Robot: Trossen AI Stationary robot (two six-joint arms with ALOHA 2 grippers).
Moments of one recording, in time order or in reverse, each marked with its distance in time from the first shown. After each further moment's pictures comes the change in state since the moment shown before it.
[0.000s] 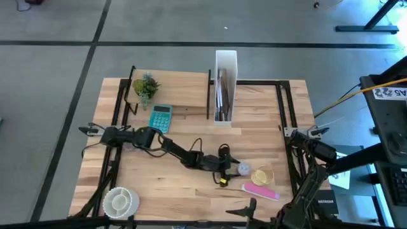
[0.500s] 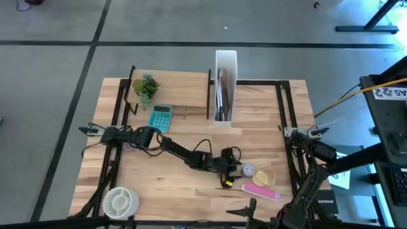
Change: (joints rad) left arm -0.015 -0.130 0.088 -0.536 -0.057 0.027; right arm 0.001 0.000 0.000 -0.001 -0.008 0.018
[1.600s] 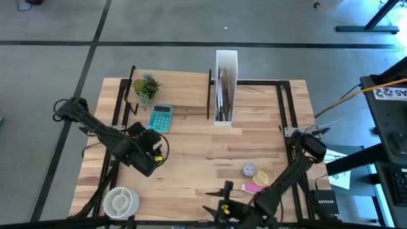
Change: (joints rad) left arm -0.305 -1.024 -0.453 -1.637 -0.445 -1.115; right arm -0.230 0.000 0.001 -0.030 -0.287 0.026
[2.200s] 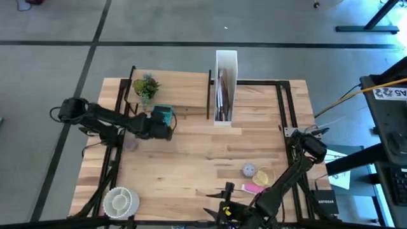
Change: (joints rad) left arm 0.579 0.004 -0.531 0.730 0.042 0.202; right arm 0.007 0.000 0.000 0.014 -0.001 0.010
